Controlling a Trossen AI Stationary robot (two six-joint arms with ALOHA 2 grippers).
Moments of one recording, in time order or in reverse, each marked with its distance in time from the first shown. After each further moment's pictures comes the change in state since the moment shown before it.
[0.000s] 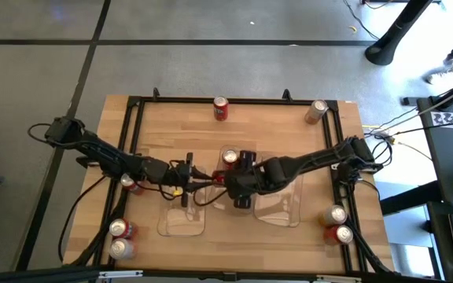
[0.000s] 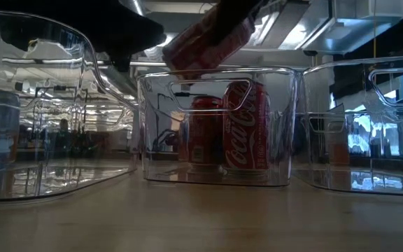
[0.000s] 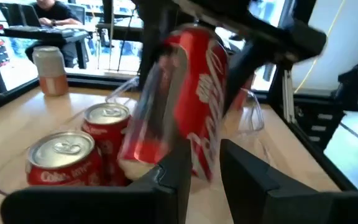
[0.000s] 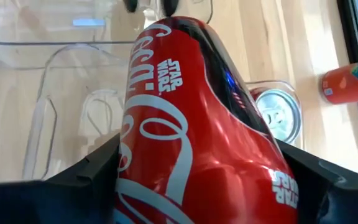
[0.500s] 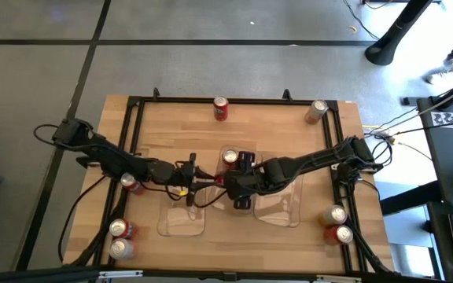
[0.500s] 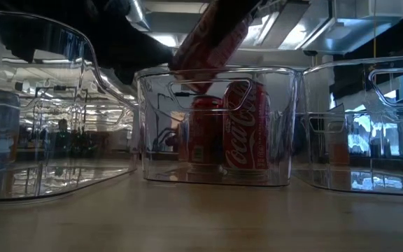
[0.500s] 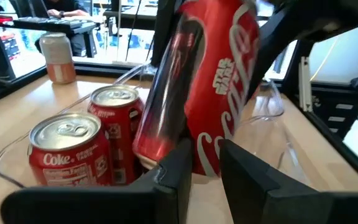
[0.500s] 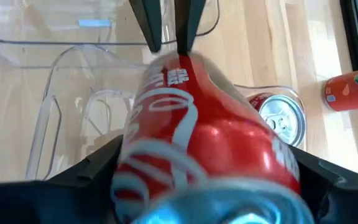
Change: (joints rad) left arm 0.037 0.122 0.000 0.077 -0.008 -0.002; right arm 0.003 0.000 -0.004 0.041 0.004 -0.033
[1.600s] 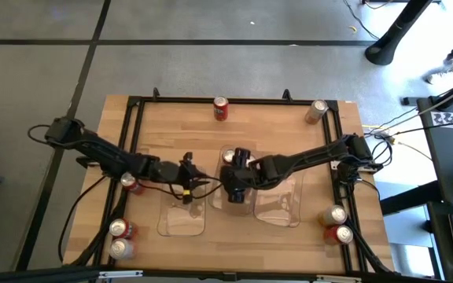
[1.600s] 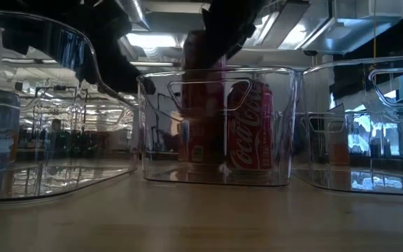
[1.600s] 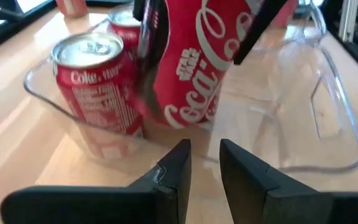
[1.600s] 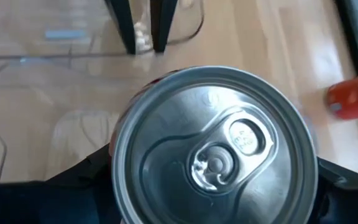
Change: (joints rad) left arm 0.000 -0.123 0.043 -0.460 -0.016 -0.044; right arm -0.072 -0.001 -0.164 0.210 0.004 -0.029
